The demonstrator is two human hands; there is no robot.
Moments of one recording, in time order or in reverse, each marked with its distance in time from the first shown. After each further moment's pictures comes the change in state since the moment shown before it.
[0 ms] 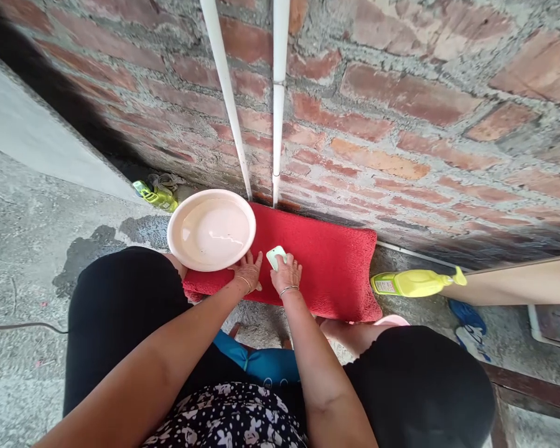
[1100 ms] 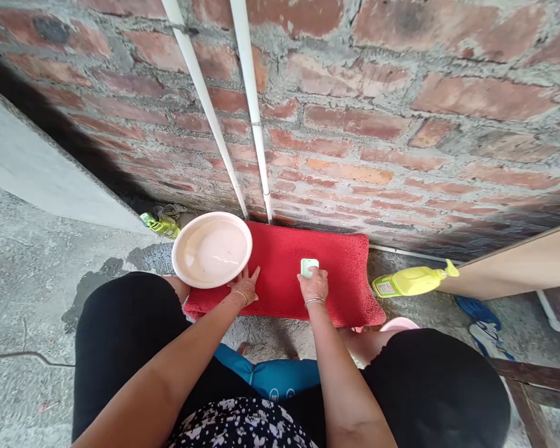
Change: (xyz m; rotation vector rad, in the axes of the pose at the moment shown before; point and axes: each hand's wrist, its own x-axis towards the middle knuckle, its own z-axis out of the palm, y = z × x) left_hand -0.012 -0.009 -0.008 0.013 0.007 -0.013; right_hand -0.009 0.075 -0.018 0.308 0.189 0.438
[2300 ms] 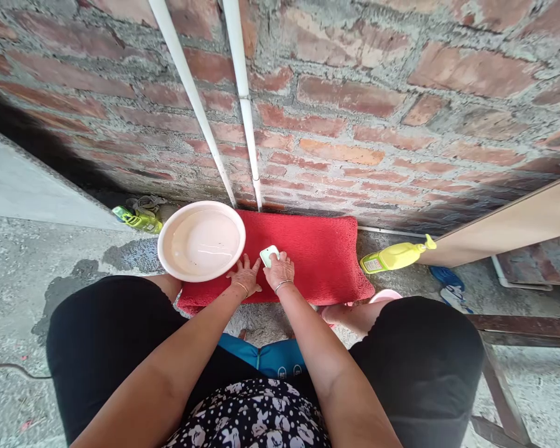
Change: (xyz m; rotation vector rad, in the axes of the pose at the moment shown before) left_hand -0.002 0.005 0.000 0.047 -0.016 0.123; right_hand -0.043 -0.077 0.022 -0.330 -0.184 -0.332
